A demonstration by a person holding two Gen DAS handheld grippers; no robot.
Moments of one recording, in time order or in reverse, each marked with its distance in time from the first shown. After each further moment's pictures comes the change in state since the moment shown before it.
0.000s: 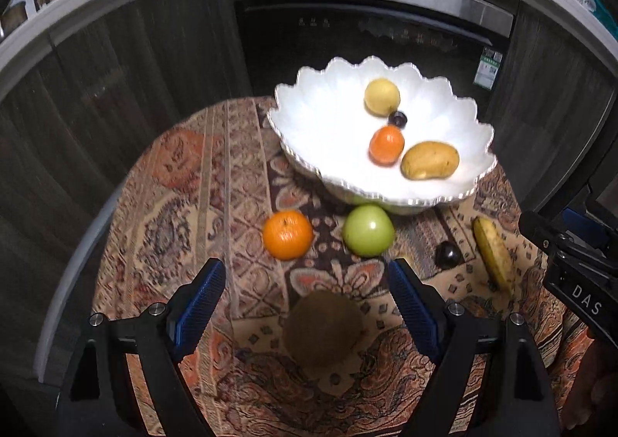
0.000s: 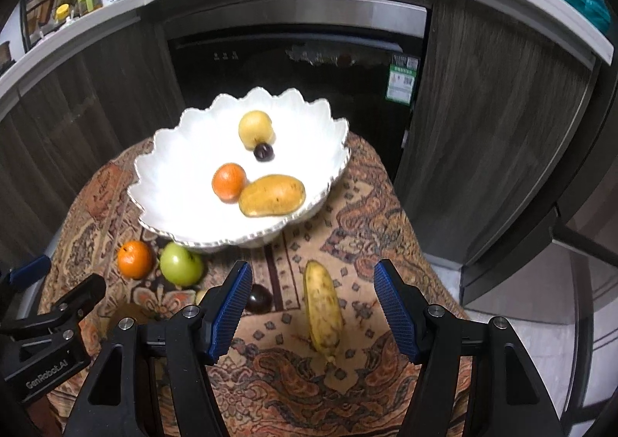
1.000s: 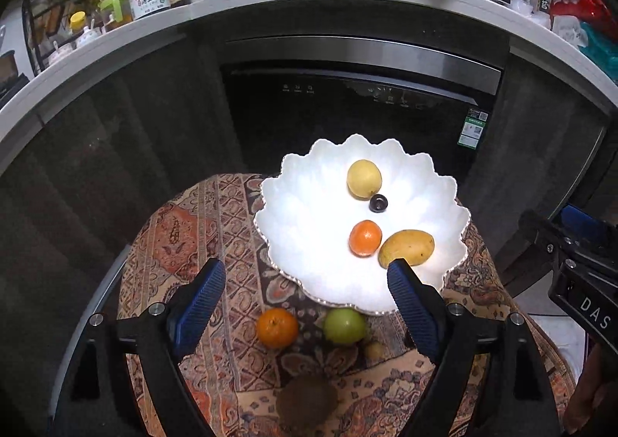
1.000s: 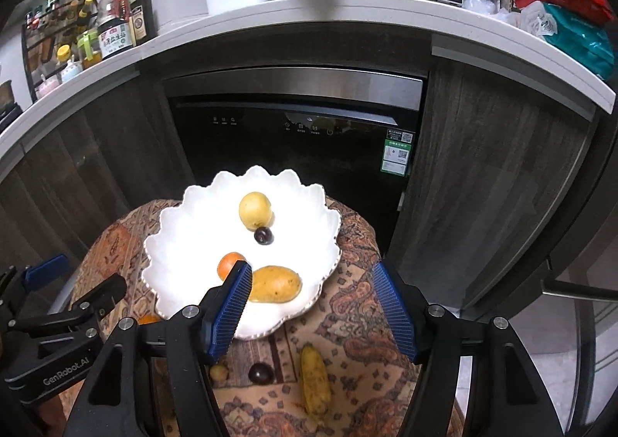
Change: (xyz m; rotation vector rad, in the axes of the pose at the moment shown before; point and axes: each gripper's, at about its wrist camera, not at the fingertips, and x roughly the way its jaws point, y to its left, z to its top) left arm -0.039 -0.015 0.082 0.029 -0.133 -0.020; right arm -0.040 -0.009 0.073 0.000 -0.139 0.013
